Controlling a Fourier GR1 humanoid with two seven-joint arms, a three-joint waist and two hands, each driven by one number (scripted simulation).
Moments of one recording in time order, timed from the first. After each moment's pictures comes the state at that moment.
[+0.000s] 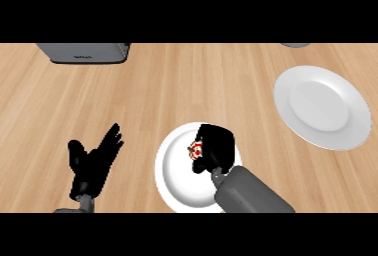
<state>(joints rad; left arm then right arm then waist) 0.02 0.11 -0.10 -1.43 0.12 0.08 0.23 -0.52 -0.02 0.72 -1.10 0.80 -0.30 0.91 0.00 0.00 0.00</state>
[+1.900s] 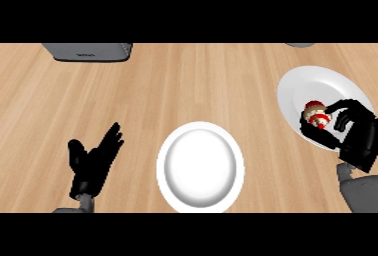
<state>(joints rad) 0.01 0.10 -0.09 -1.44 0.11 0.06 0.22 -0.20 -0.50 0.22 -1.38 0.29 -0.91 0.10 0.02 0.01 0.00</state>
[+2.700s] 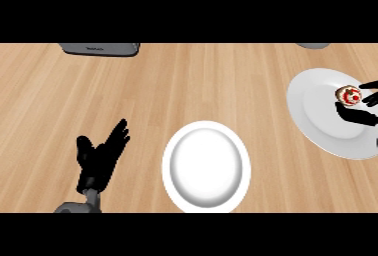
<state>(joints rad) -0.02 0.09 -0.11 -1.42 0.09 0.04 0.22 -0.57 -0.59 -0.06 -0.52 0.09 -0.58 -0.34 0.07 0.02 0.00</state>
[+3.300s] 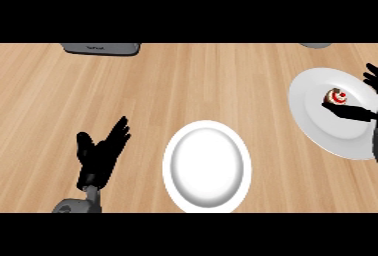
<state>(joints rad) -0.05 0.09 -0.10 -1.41 0.10 0.03 0.23 -0.70 -0.57 -0.16 -0.31 0.00 -0.34 -0.55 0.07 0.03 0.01</state>
